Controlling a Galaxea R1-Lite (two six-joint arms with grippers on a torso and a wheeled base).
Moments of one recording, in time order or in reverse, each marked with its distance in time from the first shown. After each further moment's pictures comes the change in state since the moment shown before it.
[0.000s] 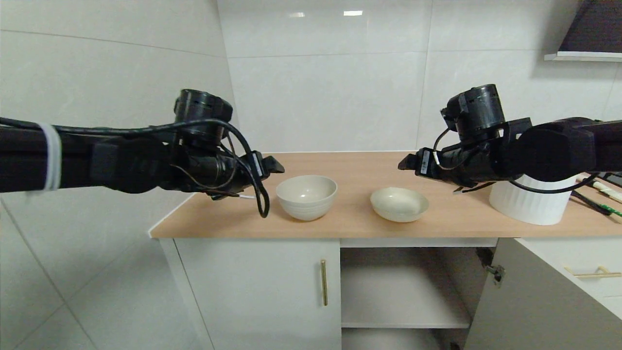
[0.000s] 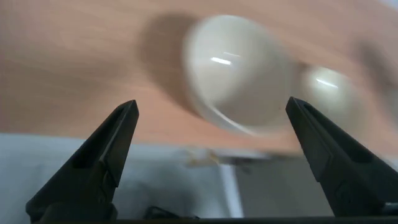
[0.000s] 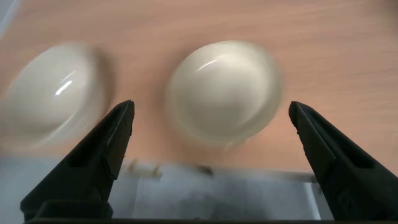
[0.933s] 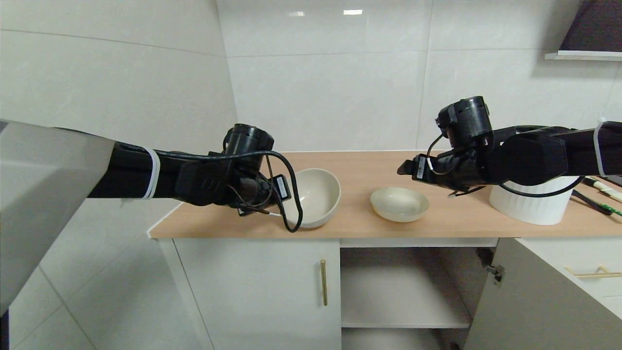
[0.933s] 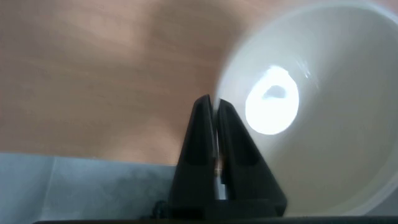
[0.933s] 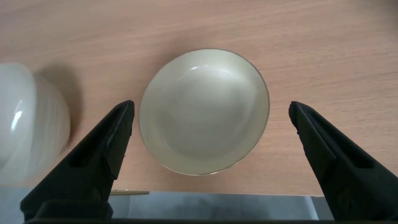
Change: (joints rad) left arm -0.045 0.171 -0.063 -0.006 0.065 -0.033; right arm -0.017 0.058 -0.017 -0.020 -0.005 0.000
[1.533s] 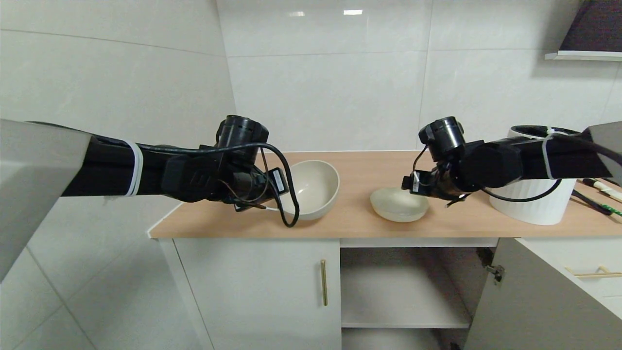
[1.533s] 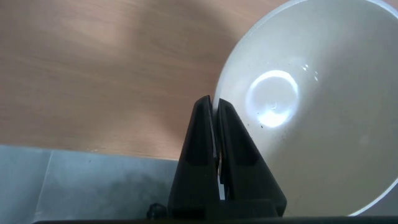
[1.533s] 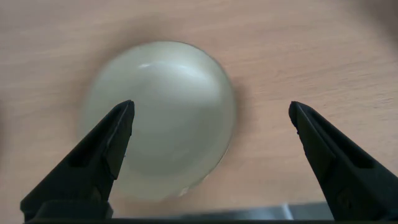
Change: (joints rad) left arm -0.001 -0.044 0.010 0.000 -0.001 -0.009; right arm -0.011 0.145 -0.123 0.126 -0.147 -0.018
